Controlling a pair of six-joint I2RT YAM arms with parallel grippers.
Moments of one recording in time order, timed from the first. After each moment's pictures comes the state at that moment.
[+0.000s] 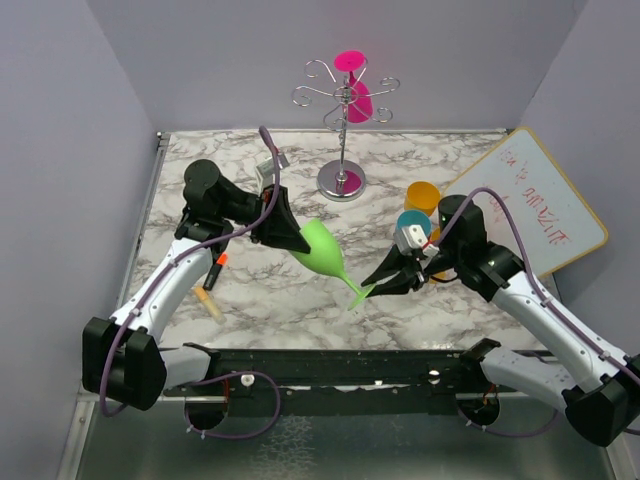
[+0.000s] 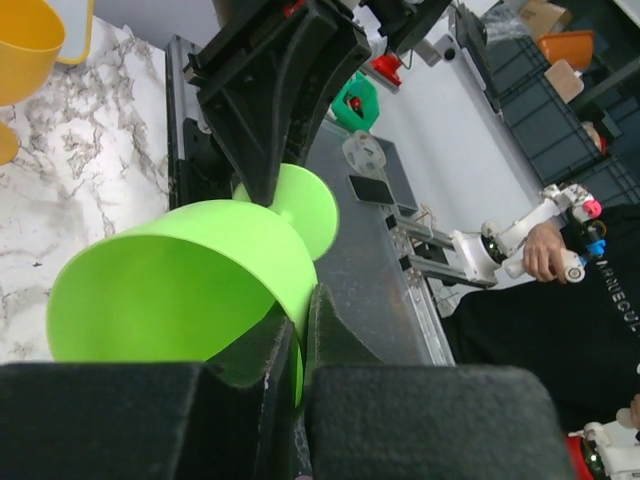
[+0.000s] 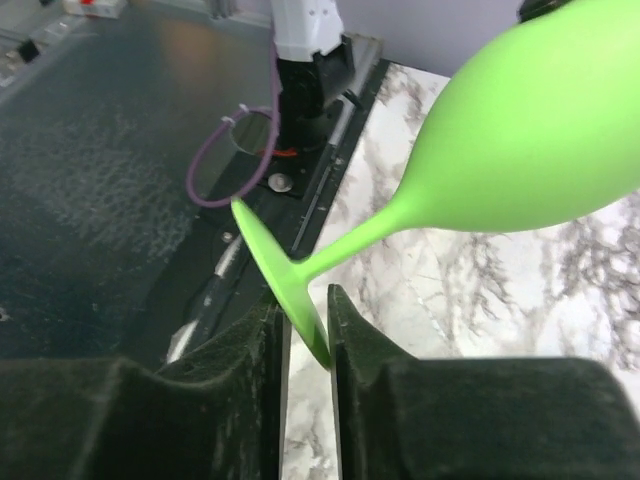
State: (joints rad) left arm -0.31 1.23 0.96 0.48 1.57 -0.90; right arm 0.57 0.98 0.88 -0.34 -1.30 -0.53
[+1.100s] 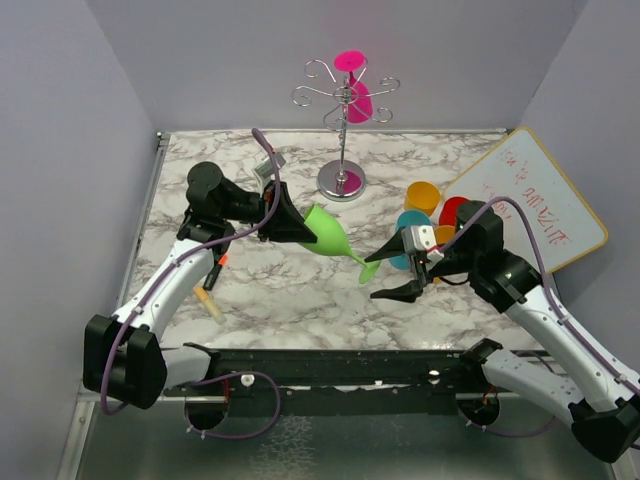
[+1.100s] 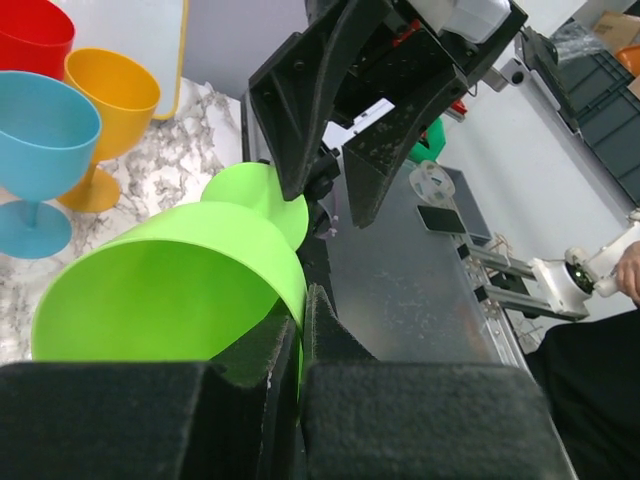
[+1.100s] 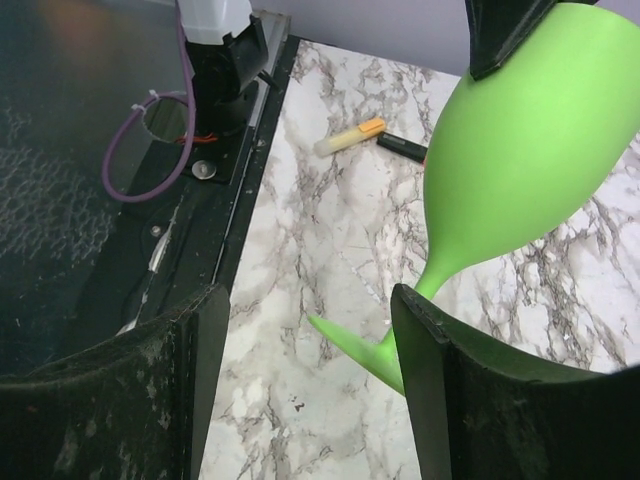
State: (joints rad) left arm -0.31 1.24 0.94 0.49 1.45 -0.73; right arm 0.57 0.88 0.88 -0.34 -1.07 -0.51
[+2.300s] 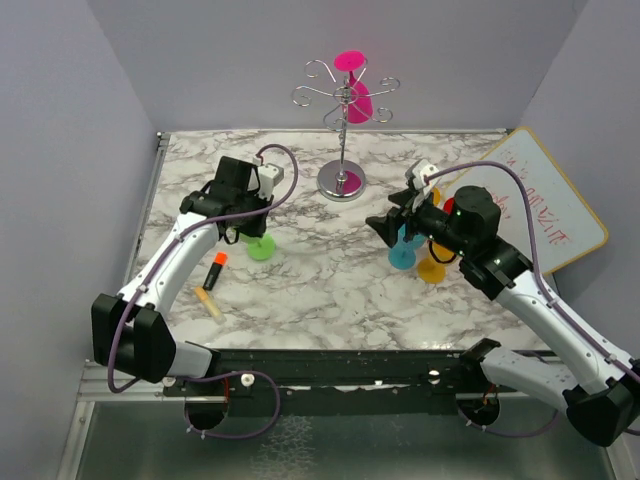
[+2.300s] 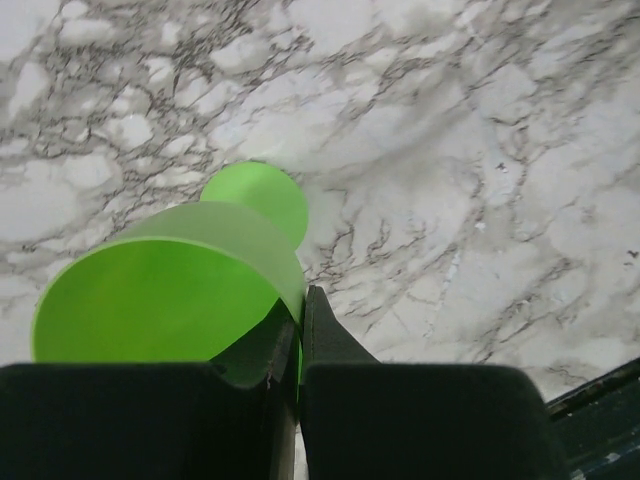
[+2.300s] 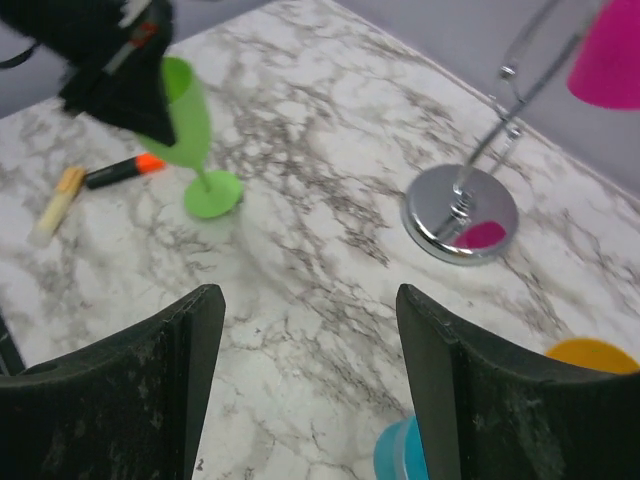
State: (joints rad) left arm -0.32 1.37 1.22 -0.74 0.22 0.12; right arm 0.57 0.96 0.92 -0.11 -0.35 -0.14
